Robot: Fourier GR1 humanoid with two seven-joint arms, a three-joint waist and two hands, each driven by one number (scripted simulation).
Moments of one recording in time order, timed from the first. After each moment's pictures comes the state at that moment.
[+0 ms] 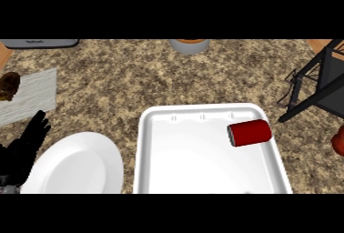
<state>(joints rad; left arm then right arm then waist) 0.07 0.42 0.06 -1.41 0.22 0.05 0.05 -0.19 -0.21 -0.37 -2.34 0.74 0.60 0.76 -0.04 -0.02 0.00</state>
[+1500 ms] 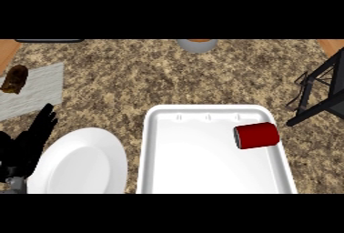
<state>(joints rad) 0.02 0.38 0.07 -1.42 0.17 0.02 0.09 -0.65 -0.82 -0.69 -1.91 0.55 0.81 0.77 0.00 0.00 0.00</state>
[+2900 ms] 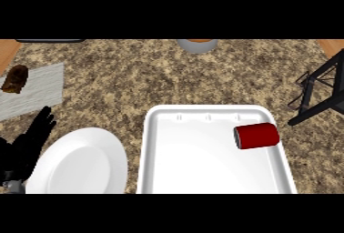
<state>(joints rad) 0.03 0.35 0.13 -1.42 0.13 -0.05 0.07 -0.56 -0.87 -0.71 -1.34 0.59 0.34 0.41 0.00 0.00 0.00</state>
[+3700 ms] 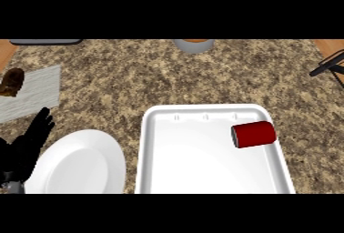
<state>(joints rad) 0.04 0.33 0.15 -1.43 0.12 -0.04 0.09 -0.60 -0.99 -1.08 -1.37 0.19 0.50 0.60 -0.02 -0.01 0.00</state>
